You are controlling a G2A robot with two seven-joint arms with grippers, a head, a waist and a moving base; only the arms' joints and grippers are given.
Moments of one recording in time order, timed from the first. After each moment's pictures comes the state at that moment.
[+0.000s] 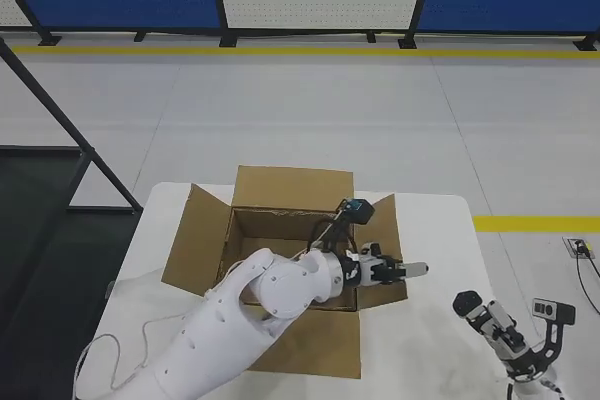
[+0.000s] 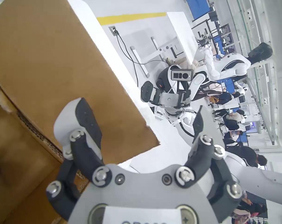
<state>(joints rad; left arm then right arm) 0.49 -1.37 -0.67 -1.46 0.13 0.10 -0.63 -1.44 -1.19 1.77 -1.42 0.49 -0.78 0.84</state>
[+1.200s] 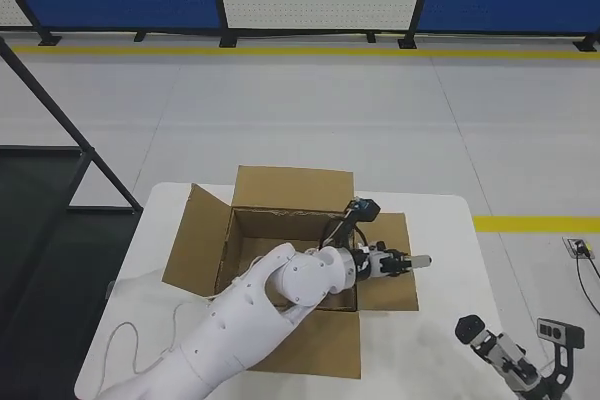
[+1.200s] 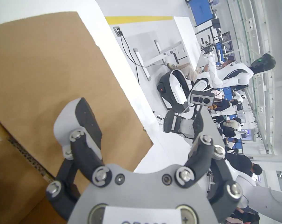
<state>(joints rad) 0.41 -1.47 -0.59 -1.20 0.07 0.02 -0.58 -1.55 -1.16 1.79 -1.50 0.65 -0.79 1.03</state>
